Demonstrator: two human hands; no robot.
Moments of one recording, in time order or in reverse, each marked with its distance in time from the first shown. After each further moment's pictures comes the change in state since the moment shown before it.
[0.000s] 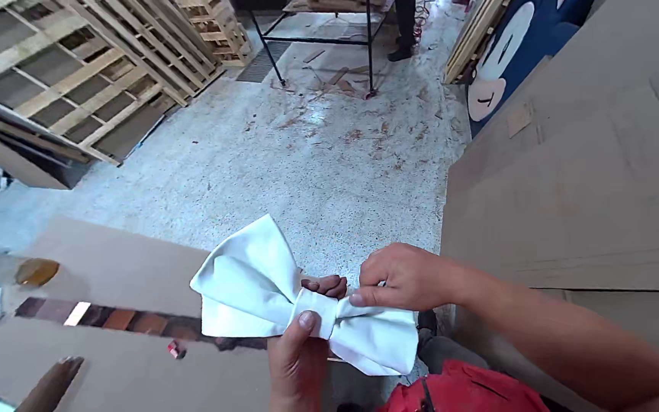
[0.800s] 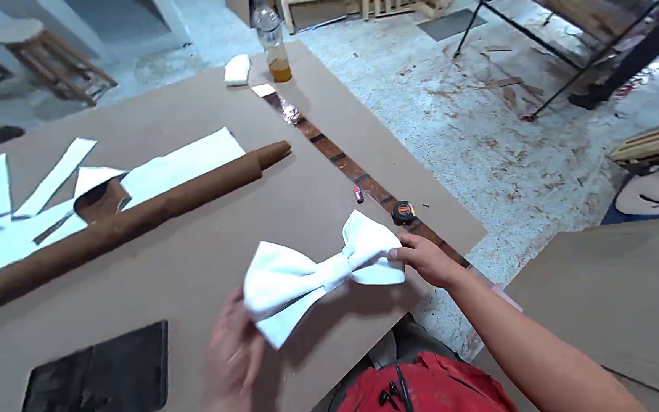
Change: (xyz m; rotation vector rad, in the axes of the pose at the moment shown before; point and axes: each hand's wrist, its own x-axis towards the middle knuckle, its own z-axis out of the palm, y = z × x) left_hand -0.352 0.293 -0.388 0.326 0.669 0.322; right_hand 0.224 -0.137 0.401 0.731 -0.202 0.442
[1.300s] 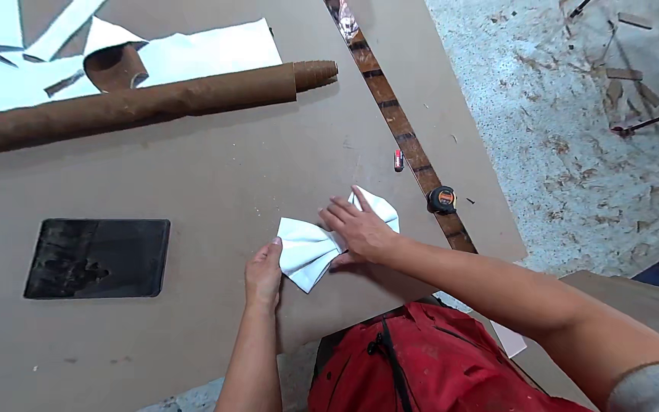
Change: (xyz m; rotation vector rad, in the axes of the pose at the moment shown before) left_hand 0.012 -0.099 -0.019 0.555 0.573 -0.424; right_hand 0.130 0.046 0.102 -1.468 -0.466 -0.759
